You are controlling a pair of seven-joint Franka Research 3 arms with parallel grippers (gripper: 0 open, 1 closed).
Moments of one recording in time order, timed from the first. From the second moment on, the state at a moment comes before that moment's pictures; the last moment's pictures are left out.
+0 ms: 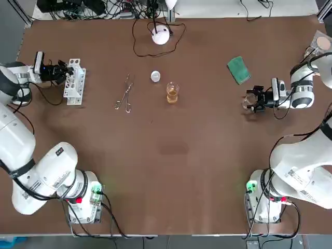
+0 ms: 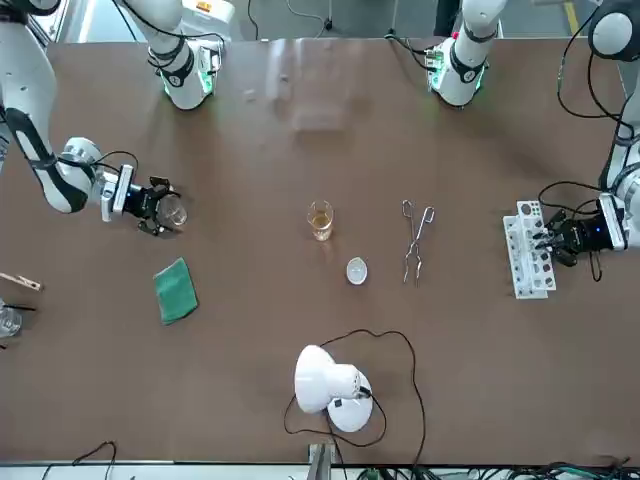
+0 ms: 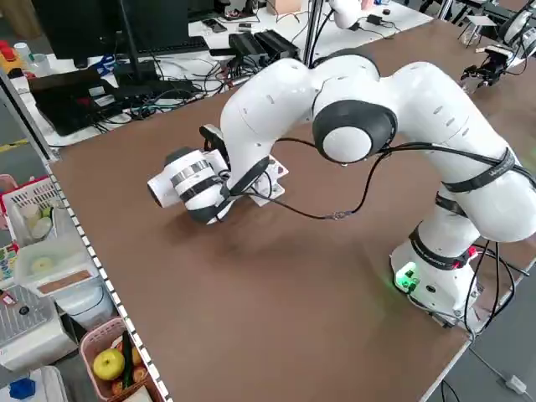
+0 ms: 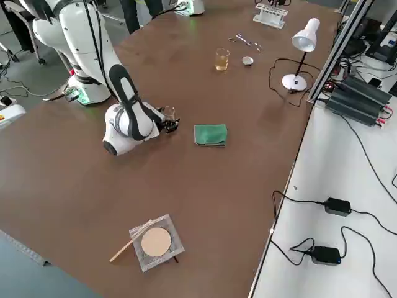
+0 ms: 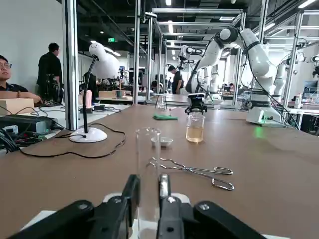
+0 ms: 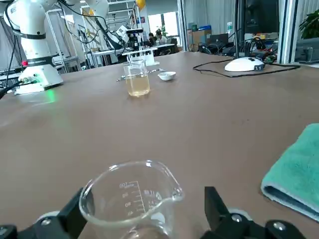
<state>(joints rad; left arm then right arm) 0.78 0.92 -0.11 -1.53 -0.99 1.28 2.49 -0.58 0.59 0.06 -2.33 1.15 1.79 -2.78</state>
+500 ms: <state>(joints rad) 0.78 0.90 -0.13 -1.53 -0.98 1.26 2.47 -0.58 0.61 0.06 -2.33 1.18 1.81 -2.82</state>
